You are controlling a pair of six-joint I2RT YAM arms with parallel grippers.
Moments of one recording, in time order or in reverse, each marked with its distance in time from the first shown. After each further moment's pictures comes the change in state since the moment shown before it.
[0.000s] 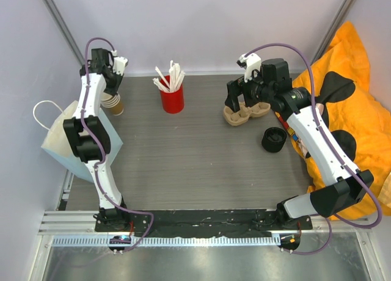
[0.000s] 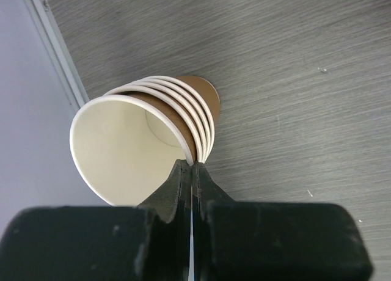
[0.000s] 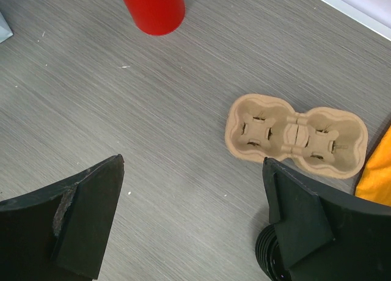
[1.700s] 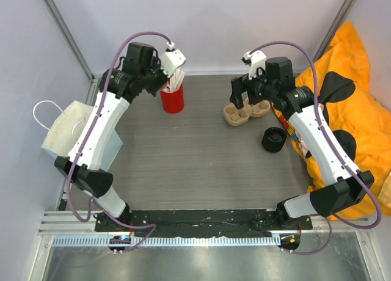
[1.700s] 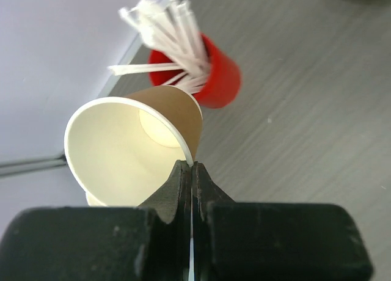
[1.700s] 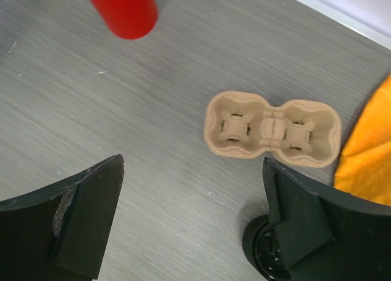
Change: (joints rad) left arm -0.505 -0.430 -0.030 -0.063 -0.013 0.086; right arm -0.025 0.000 0.005 0.000 0.056 -0.001
